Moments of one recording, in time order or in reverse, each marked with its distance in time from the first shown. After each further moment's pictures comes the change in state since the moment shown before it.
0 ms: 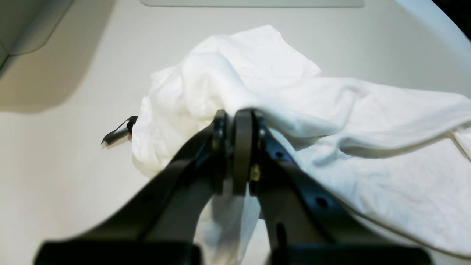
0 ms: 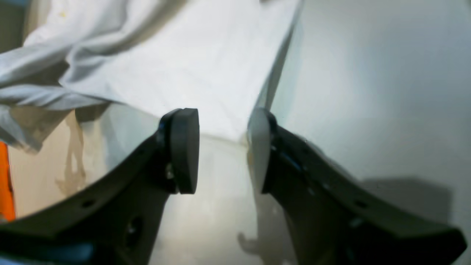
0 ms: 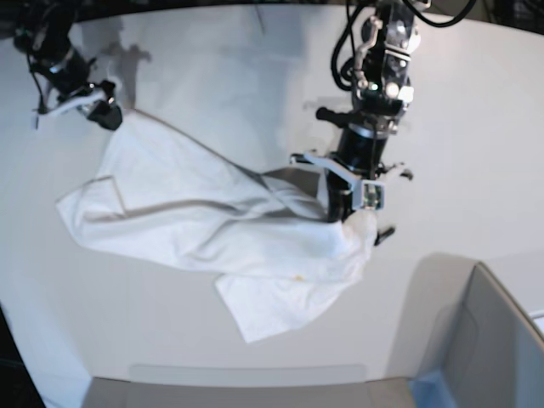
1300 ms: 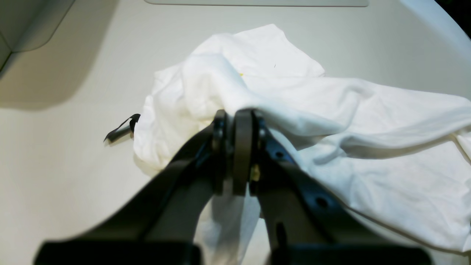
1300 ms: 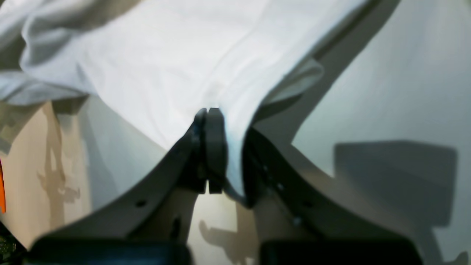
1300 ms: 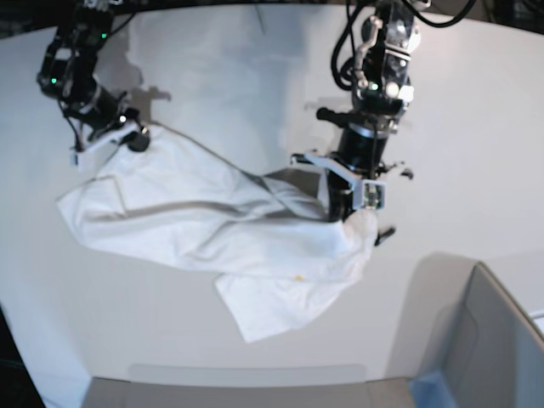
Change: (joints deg) left arm 0.1 0.0 0.0 0.1 0.0 0.0 0.0; right arm 12.6 1.3 -11.1 -13.6 -8.9 2.8 0.8
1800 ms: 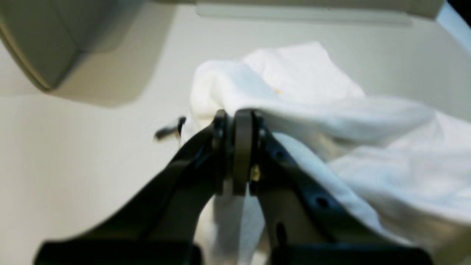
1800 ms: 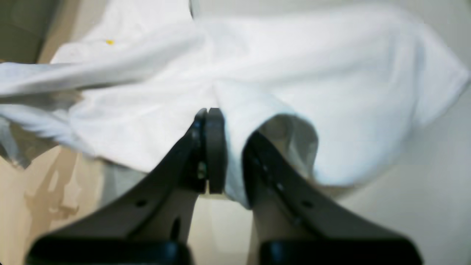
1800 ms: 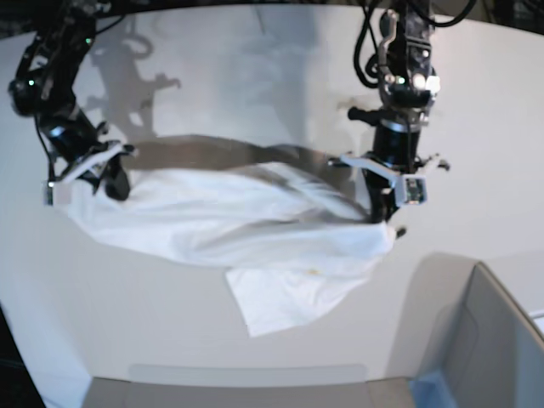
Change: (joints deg) left arm 3.0 -0.1 -9.8 4.0 -0.2 0.0 -1.4; right arm 2.6 2.9 0.1 20.2 0.3 0.2 -0.9
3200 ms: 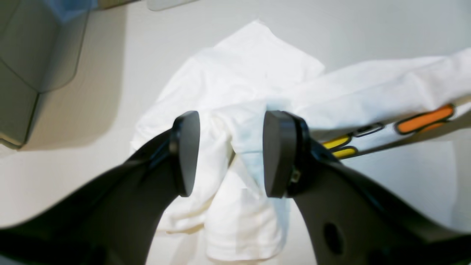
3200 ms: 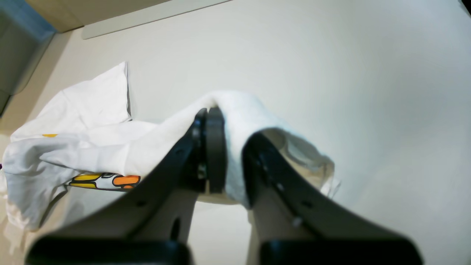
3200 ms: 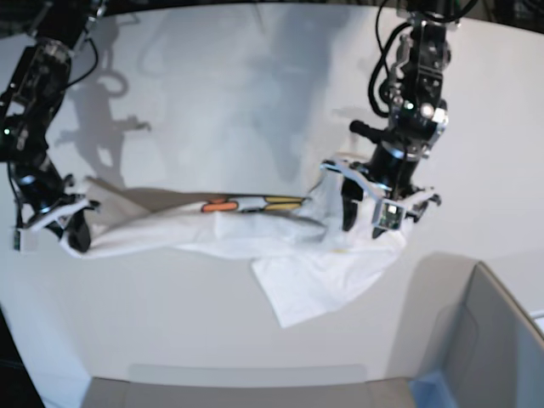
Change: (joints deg) left arm -5.9 -8.6 3.4 -1.4 0.1 -8.3 10.1; right arm 11.8 7.5 -0.4 -11.3 -3.9 0.2 6.8
